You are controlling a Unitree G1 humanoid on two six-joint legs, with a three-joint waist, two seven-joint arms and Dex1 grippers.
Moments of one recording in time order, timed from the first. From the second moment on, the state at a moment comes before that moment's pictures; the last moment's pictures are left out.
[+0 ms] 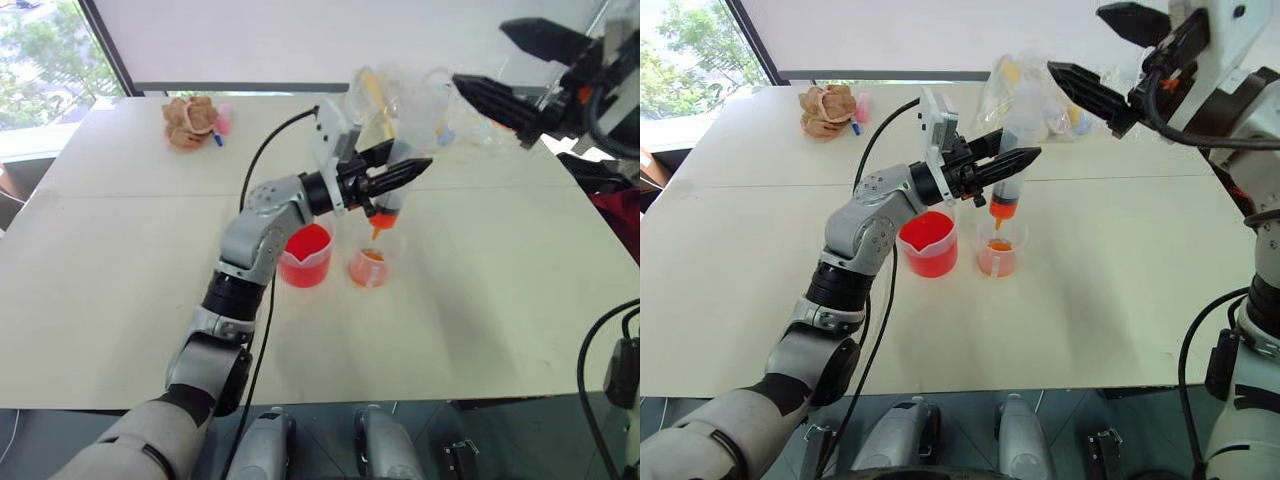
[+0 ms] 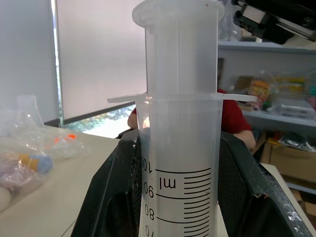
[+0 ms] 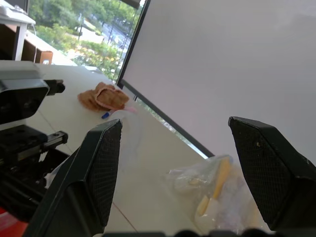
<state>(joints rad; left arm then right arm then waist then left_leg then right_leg) -0.90 0.06 -0.10 0.20 -0.44 0.33 -0.80 -0.81 -0.91 -0.26 -0.39 0.60 0.77 0.66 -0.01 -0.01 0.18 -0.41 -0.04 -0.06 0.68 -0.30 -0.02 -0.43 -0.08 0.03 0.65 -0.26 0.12</state>
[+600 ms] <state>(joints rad) -0.85 0.04 -0.14 0.17 -0.41 0.35 -0.78 -0.80 -0.90 -0.11 -0.34 0.45 0.63 0.65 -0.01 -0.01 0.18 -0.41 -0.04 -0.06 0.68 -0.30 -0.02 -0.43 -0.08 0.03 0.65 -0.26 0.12</state>
